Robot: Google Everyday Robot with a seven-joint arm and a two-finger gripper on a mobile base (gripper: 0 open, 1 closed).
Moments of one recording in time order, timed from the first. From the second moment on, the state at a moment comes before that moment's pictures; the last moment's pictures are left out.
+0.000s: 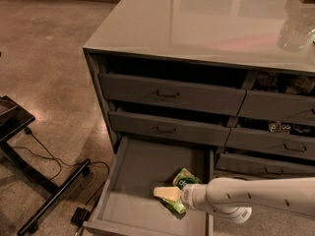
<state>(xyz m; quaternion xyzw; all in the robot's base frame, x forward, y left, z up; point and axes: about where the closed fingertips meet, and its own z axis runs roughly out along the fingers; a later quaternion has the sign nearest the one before) 0.447 -0.070 0.422 0.04 0.95 0.27 0.18</state>
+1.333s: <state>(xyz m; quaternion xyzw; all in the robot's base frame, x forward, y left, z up) 0.538 -0.098 0.349 0.24 0.85 0.33 0.34</state>
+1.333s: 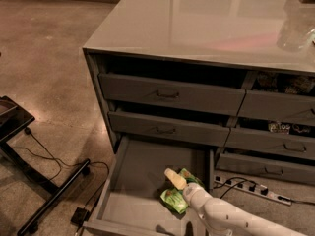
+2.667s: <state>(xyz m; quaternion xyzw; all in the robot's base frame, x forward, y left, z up) 0.533 -0.159 0.292 0.29 0.88 0.14 0.34</state>
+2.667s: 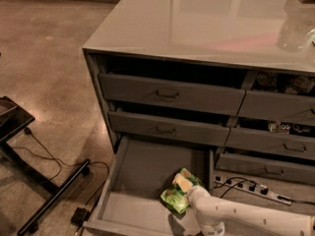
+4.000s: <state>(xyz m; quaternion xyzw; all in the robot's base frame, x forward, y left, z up) 0.585 -0.162 0.207 0.29 0.89 0.04 0.35</state>
